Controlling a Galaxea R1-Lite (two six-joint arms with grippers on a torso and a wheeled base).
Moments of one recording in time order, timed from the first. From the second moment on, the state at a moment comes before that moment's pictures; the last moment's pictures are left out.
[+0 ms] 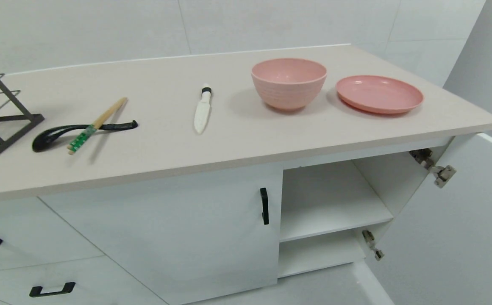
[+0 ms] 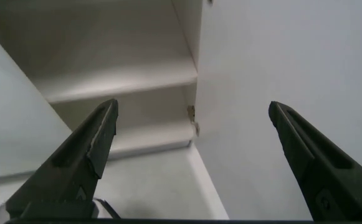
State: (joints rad) left arm 0.00 0.00 0.00 0.00 0.04 -0.03; right arm 0.00 0.00 0.00 0.01 -0.01 0.00
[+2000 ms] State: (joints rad) left arm 0.00 0.00 0.00 0.00 0.04 -0.03; right arm 0.00 0.00 0.00 0.01 -0.01 -0.01
